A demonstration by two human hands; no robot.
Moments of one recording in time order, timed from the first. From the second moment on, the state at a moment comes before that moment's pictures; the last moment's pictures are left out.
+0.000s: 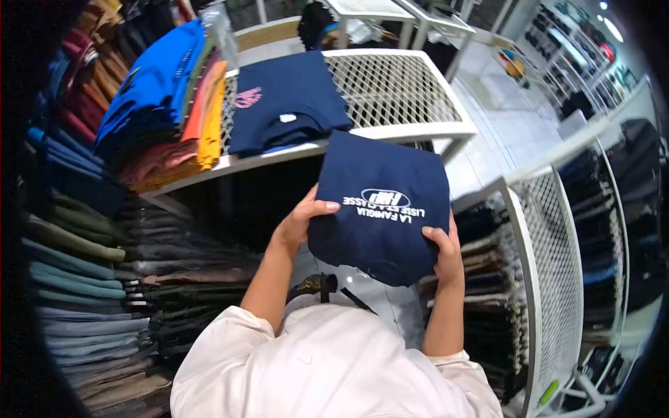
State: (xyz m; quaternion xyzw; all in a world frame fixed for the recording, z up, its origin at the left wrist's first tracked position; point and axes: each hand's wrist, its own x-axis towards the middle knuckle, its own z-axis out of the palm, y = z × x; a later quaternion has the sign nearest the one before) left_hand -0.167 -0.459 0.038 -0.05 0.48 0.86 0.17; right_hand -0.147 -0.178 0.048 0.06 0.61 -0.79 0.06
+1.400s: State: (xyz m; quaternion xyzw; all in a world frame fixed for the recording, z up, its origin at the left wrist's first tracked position) left_hand -0.271 -0.653 0.052 -0.13 0.94 0.24 -0.22; right_hand -0.416 -0.366 0.042 -0.07 0.94 -0.33 0.00
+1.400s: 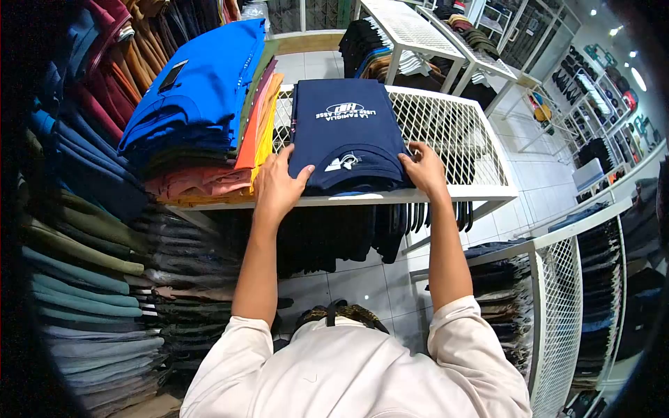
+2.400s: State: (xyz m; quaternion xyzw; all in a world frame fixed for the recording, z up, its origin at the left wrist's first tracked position) left_hand -0.509 -0.669 -0.010 -0.10 0.97 0.15 -0.15; right_hand -0.561 -0.521 -0.004 -0.28 0.93 -0.20 -0.11
